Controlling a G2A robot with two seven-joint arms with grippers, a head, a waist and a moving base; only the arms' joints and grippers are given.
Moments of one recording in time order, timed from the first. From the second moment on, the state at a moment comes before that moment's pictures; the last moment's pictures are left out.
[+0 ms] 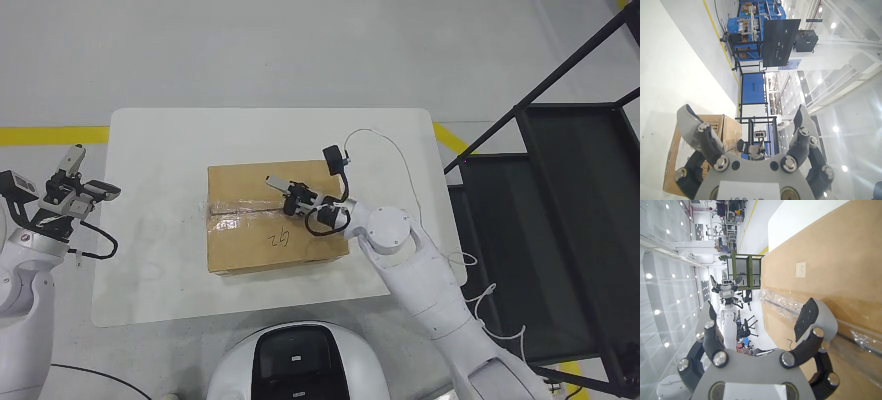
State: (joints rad) left arm 1.42 -0.98 -1.74 -1.57 -0.47 -0.10 -0.57; right arm -1.14 -1.40 1.11 -1.49 0.04 0.05 0.62
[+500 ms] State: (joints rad) left arm 1.42 -0.98 -1.74 -1.57 -0.47 -0.10 -0.57; right arm -1.02 -1.43 1.01 -1.33 0.14 0.03 0.59
